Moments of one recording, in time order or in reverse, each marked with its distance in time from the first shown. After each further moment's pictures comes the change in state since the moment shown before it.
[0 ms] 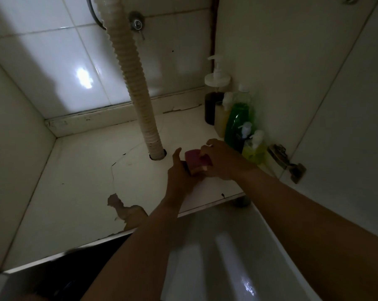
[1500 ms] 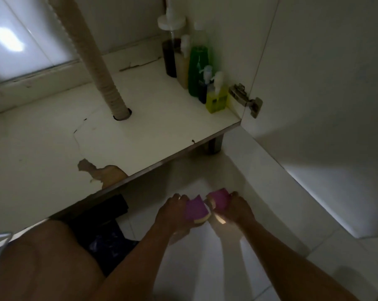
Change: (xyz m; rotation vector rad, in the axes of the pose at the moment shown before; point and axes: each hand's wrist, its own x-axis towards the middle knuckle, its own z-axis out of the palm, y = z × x) left_hand -0.174 -0.107 0.049 0.730 -0.701 0.086; right_hand -0.232 0.015 0.219 0.506 -0.114 0.910
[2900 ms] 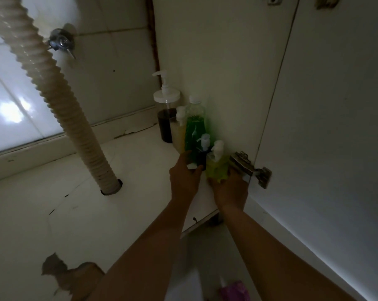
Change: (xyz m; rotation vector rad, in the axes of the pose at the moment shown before) left_hand 0.182 0.076 -0.196 -0.728 0.922 0.320; right_hand 0.082 -0.190 -0.141 0.608 0.582 -0.251
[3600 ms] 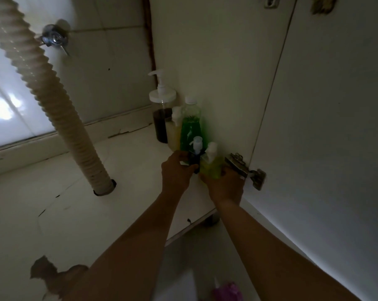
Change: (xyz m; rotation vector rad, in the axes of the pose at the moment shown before) left_hand 0.022 -0.003 -0.006 0.056 -0.069 -0.077; right_hand 0.008 -0.007 0.003 0.001 0.101 0.044
